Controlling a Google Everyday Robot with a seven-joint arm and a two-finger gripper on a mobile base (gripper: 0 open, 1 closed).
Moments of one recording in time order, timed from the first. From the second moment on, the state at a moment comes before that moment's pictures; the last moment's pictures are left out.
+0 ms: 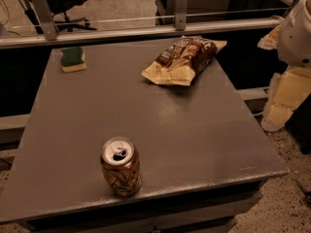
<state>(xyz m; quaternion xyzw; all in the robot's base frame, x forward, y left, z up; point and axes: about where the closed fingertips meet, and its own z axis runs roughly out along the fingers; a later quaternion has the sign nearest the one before) 0.438 -0.216 0.977 -0.60 0.78 -0.04 0.16</state>
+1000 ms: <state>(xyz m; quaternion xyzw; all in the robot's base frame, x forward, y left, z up) 0.501 -0.196 0.959 -0.64 0.73 -0.04 0.24</state>
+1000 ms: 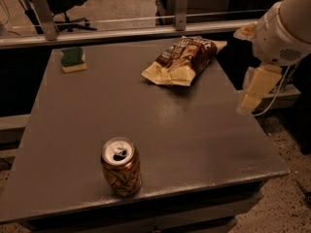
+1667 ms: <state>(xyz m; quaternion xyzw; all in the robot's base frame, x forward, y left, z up) 0.618 -0.146 0.940 -0.69 0.64 -0.01 0.34</state>
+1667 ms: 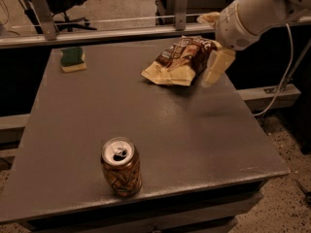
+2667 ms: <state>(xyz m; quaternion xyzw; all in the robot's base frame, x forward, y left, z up) 0.732 -0.110 0.865 -0.69 0.63 0.08 0.35</state>
